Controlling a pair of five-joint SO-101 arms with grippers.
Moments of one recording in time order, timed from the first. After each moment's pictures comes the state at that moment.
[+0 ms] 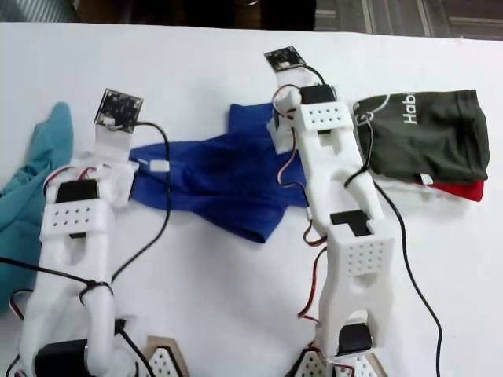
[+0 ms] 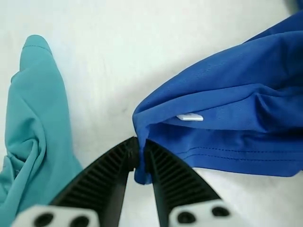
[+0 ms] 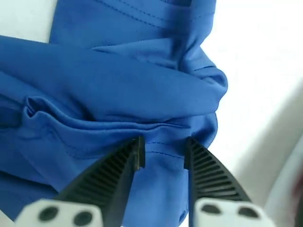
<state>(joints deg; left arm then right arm) -15.6 -26.9 45.1 43.7 -20.4 -13.4 34.8 -28.5 76.6 12.9</state>
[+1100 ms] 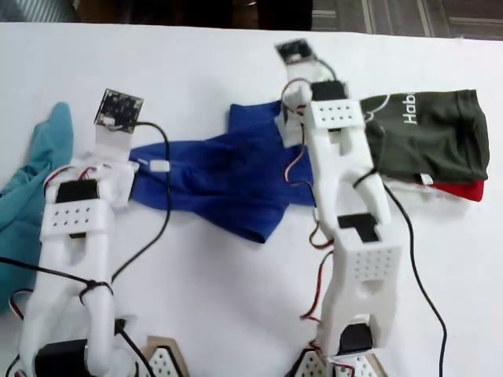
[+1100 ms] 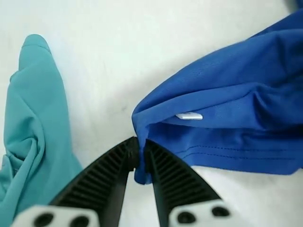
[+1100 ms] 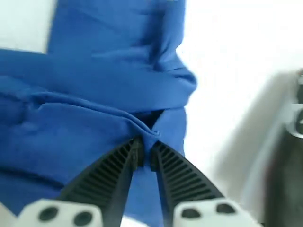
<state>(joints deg) -15.6 -26.9 44.9 45.2 -20.4 -11.4 27.4 -28.5 78.4 12.9</state>
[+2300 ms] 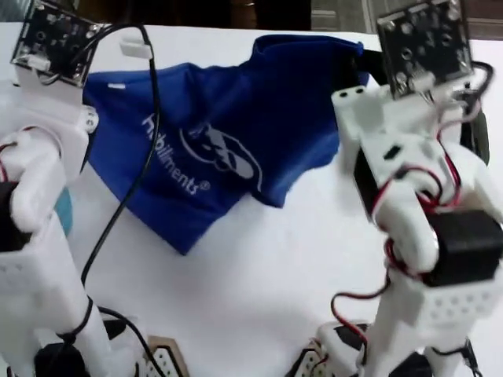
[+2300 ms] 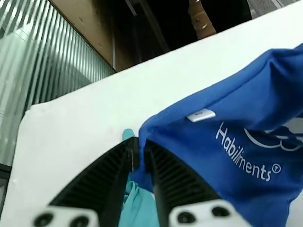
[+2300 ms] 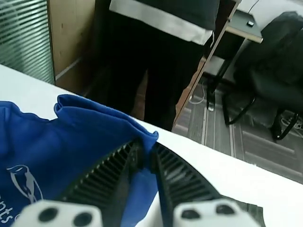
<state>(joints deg) -13.4 -27.0 -26.6 93.8 -24.2 -10.9 -28.9 -28.5 81.0 16.8</state>
